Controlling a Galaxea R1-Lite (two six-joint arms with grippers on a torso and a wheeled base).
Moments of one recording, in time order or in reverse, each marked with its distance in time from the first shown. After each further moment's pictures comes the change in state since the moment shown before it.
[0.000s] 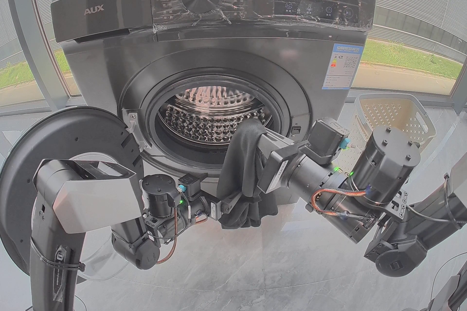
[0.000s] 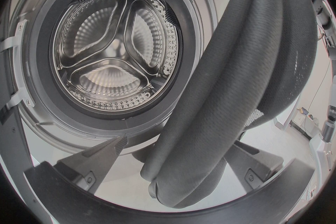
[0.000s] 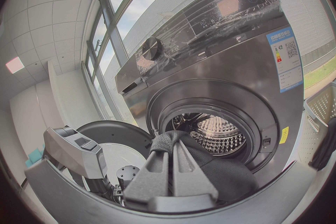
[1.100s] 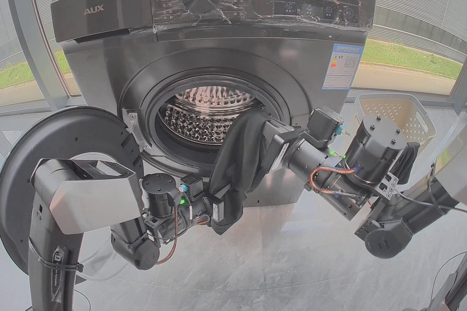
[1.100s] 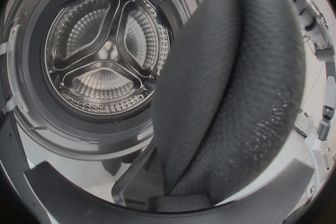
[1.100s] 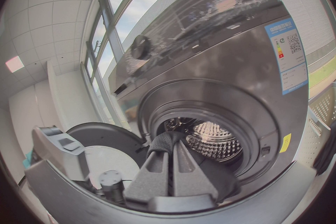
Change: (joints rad) left arm -0.010 -0.013 0.002 0.000 -0.048 0.009; right arm -0.095 0.073 -0.071 -0.024 0.078 0.006
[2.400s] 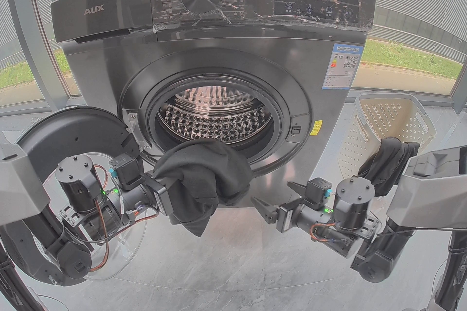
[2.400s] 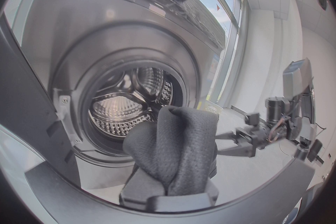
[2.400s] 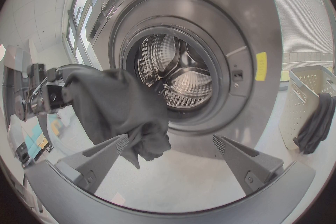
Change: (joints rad) left arm 0.089 -0.500 0.400 0.000 -0.064 -0.054; right arm -0.077 0.226 0.267 -0.149 0.008 -0.008
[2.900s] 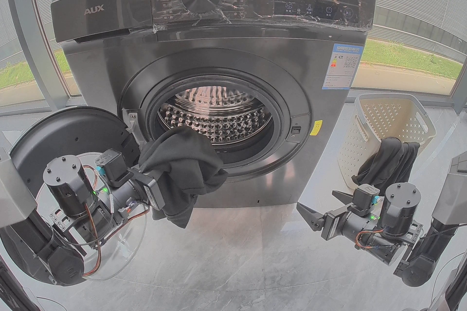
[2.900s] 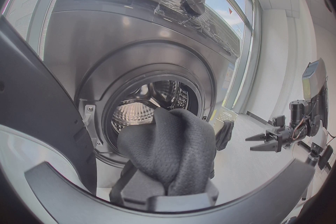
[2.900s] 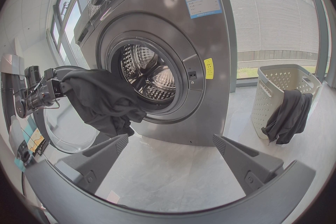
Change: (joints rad) left arm -0.020 -0.074 0.039 -0.001 0.179 -0.012; right arm -0.081 -0.203 0.312 -0.030 -0.054 0.012
